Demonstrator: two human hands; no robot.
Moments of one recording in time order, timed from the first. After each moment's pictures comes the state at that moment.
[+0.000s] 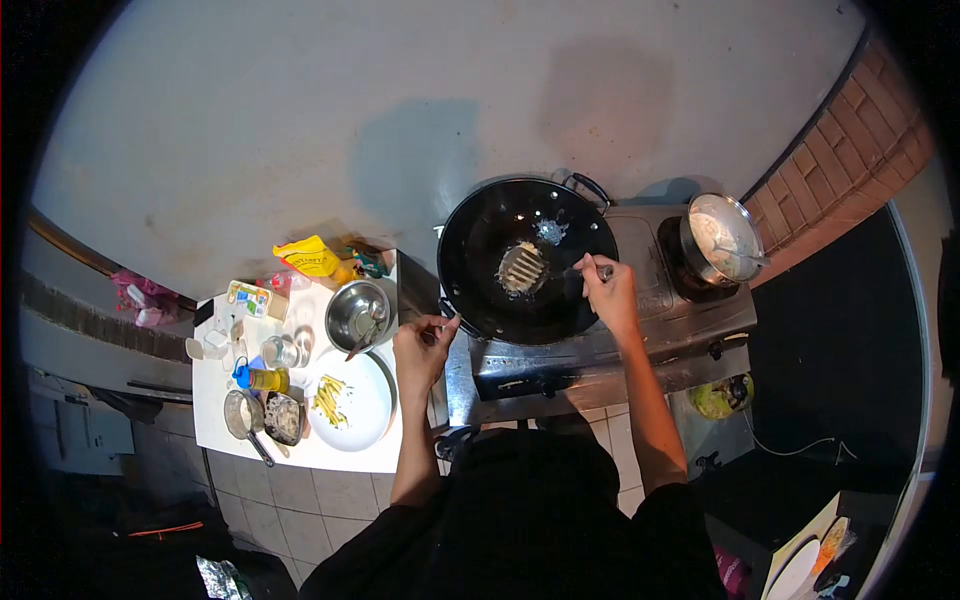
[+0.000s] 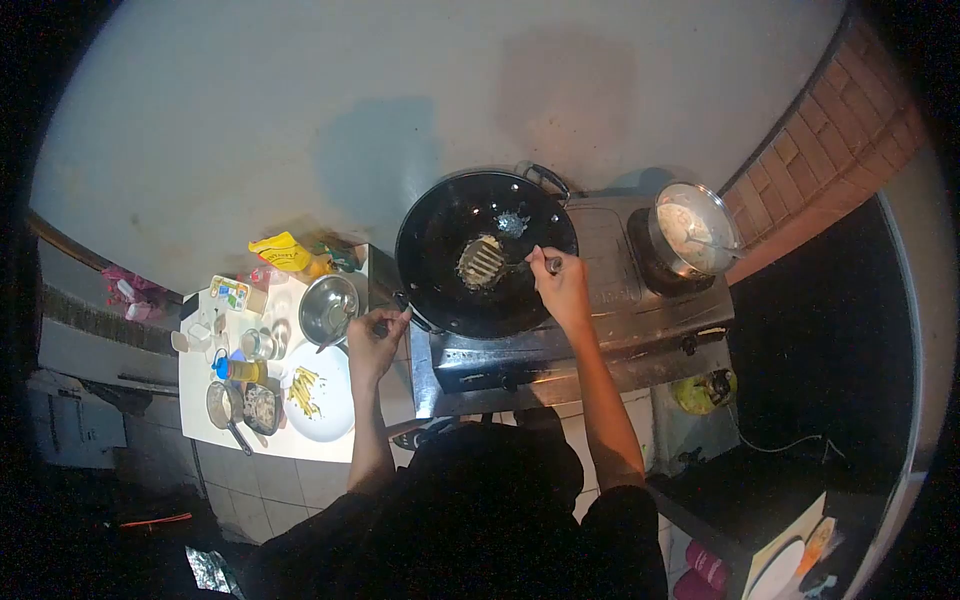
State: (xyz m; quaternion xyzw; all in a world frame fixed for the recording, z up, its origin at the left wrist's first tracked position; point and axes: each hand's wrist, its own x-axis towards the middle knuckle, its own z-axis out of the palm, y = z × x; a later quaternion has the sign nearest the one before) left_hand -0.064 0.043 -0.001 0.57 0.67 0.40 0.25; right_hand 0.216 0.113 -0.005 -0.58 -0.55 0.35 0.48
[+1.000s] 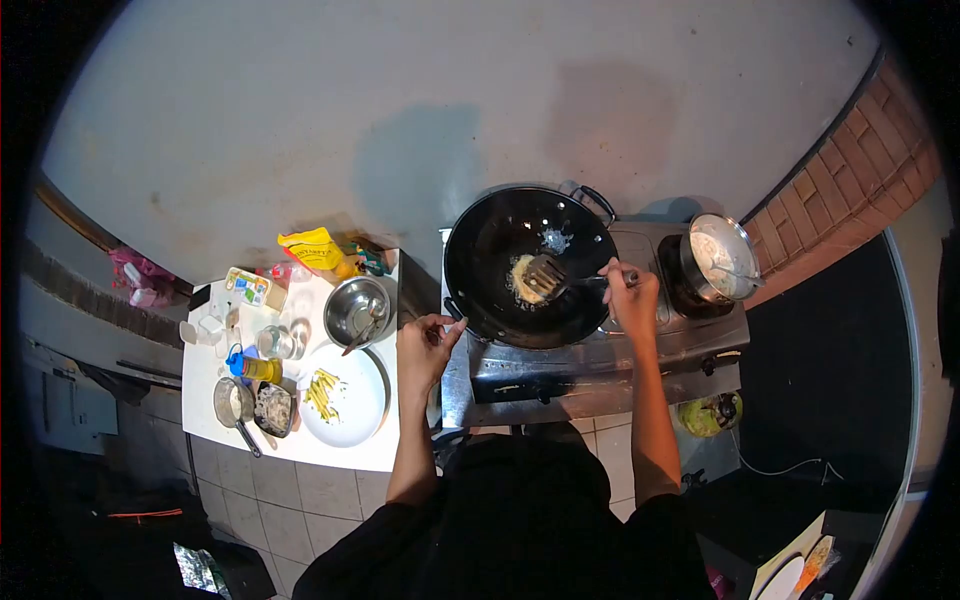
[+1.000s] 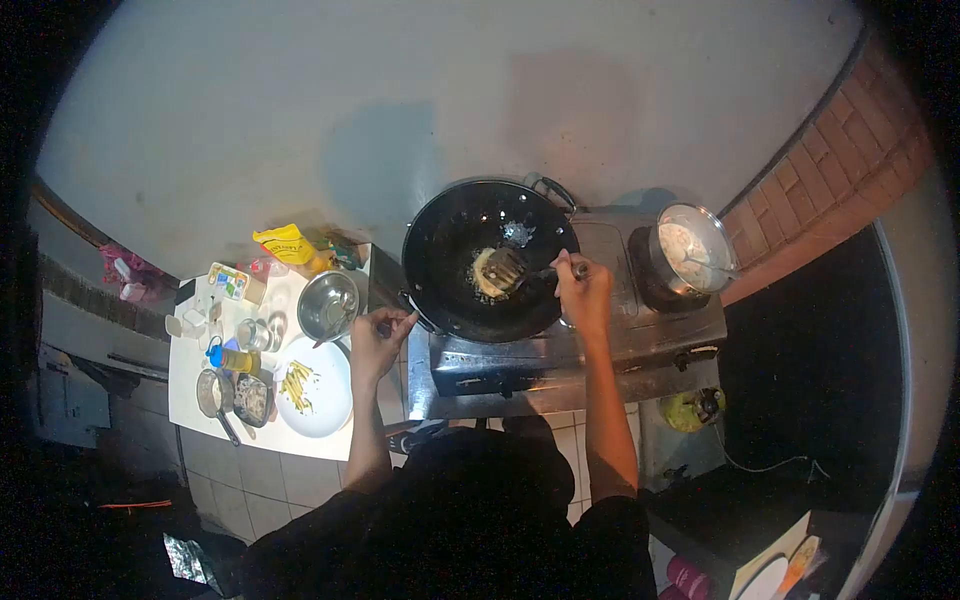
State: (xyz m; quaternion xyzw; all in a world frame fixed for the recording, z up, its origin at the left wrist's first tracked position) left_hand -0.066 0.041 -0.003 0.57 0.67 0.40 0.26; right_hand 0.231 0.108 0.018 -0.57 -0.53 0.34 0.52
